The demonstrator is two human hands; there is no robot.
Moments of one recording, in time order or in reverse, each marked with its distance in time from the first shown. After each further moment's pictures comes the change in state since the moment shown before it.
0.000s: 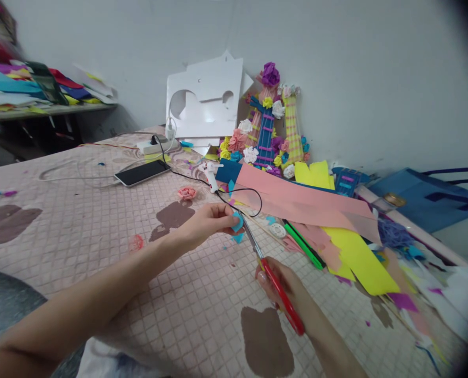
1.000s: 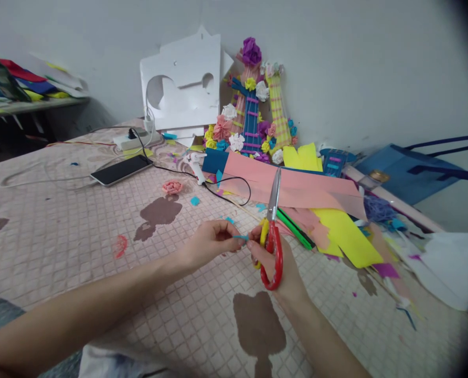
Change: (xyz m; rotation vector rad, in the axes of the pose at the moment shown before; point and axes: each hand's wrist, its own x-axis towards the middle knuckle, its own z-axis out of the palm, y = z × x) left_hand -0.018 -0.035 0.037 0.172 0.014 -0.127; right_hand 0.025 0.008 0.012 0.366 0.396 -0.098
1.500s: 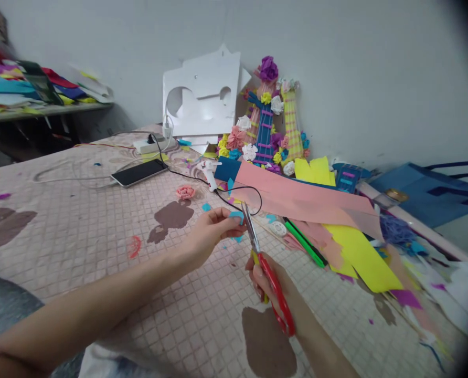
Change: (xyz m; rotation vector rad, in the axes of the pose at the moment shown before) left_hand 0.006 0.017 -0.018 -0.390 0.193 0.130; right_hand -0.014 0.009 -0.002 -0.200 -0.387 0.098
